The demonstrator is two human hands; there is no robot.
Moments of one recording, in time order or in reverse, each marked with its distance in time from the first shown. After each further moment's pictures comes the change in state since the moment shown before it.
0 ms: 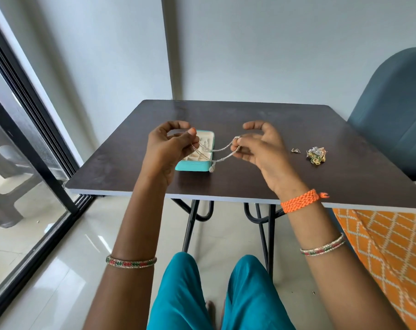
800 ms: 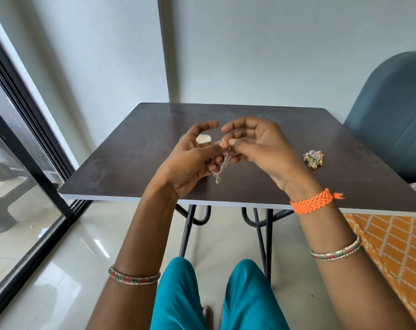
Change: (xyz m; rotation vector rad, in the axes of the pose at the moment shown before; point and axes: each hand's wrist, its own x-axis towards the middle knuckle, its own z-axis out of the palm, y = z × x) left_hand -0.018 0.002 0.027 -0.089 -0.417 -0.118; right_hand -0.003 -0.023 -0.004 -0.276 -0.240 -0.191
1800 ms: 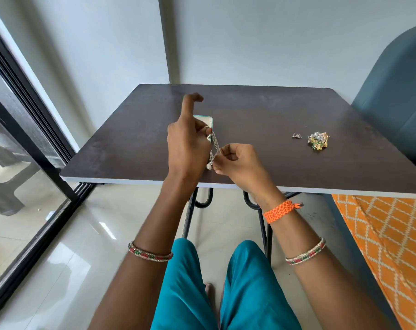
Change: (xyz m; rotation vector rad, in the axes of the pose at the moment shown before) left_hand 0.012 -0.031 -0.005 0.871 0.539 0.466; right_hand -0.015 0.072 0.039 -0.116 0.089 0.169
